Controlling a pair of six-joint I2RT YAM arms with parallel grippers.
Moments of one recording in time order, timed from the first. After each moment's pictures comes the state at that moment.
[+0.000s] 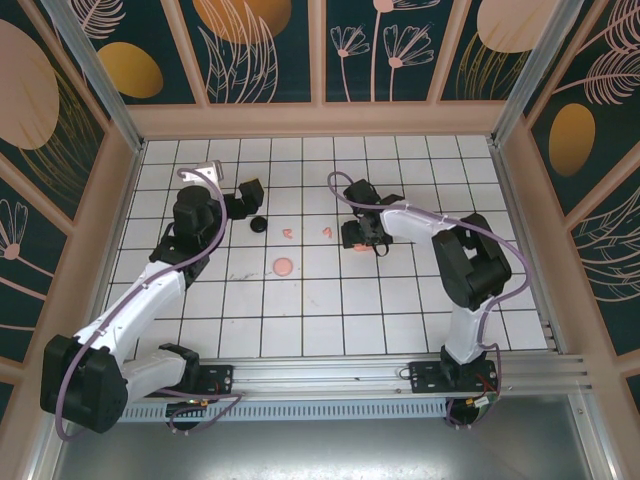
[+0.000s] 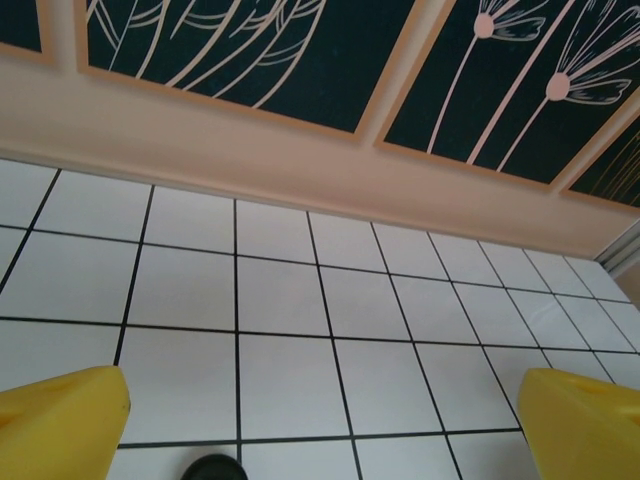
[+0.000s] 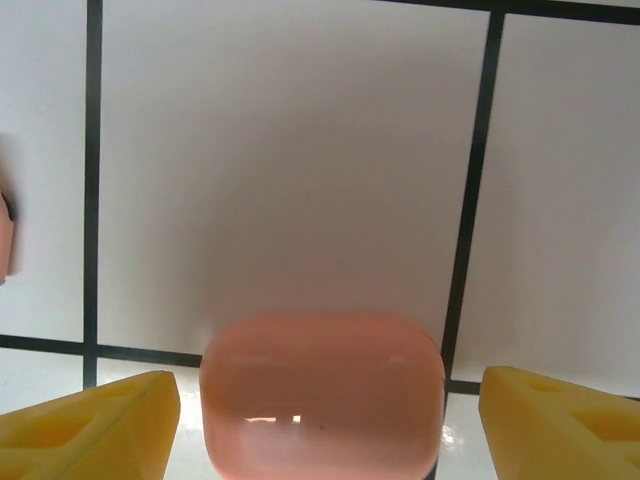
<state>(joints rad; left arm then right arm) -0.34 1.14 0.77 0.13 -0.07 -0.42 0.57 1.88 1.23 -0.59 0.12 0.38</state>
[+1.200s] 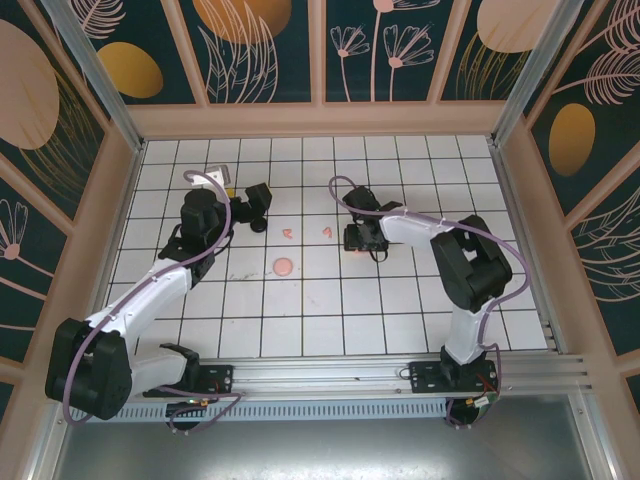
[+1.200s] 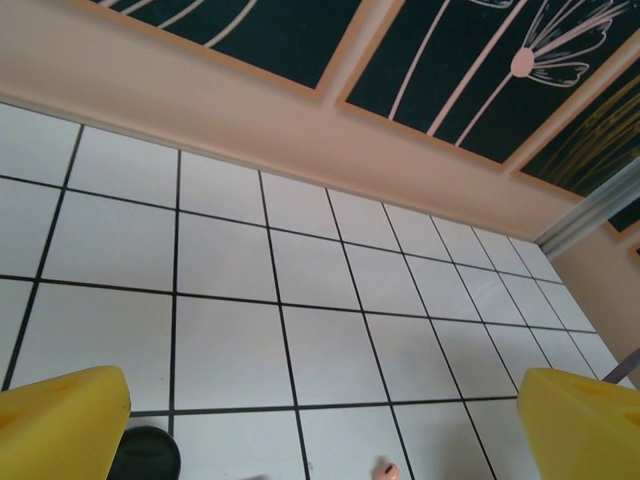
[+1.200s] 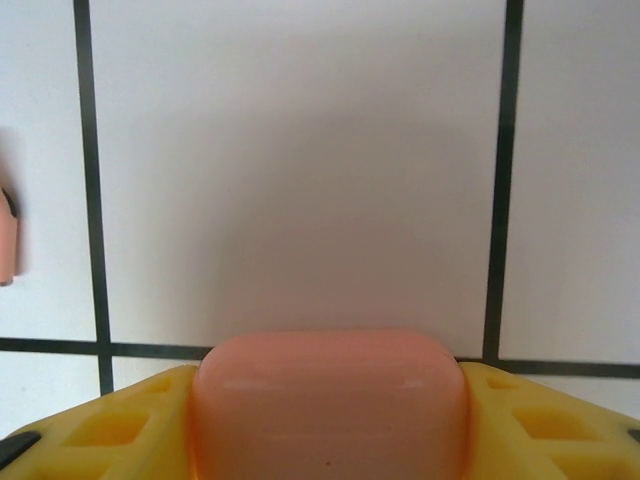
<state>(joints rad) -0.35 1.21 0.71 0.23 0.05 -0.53 0.59 1.85 1.15 -0.51 0.10 0.51</state>
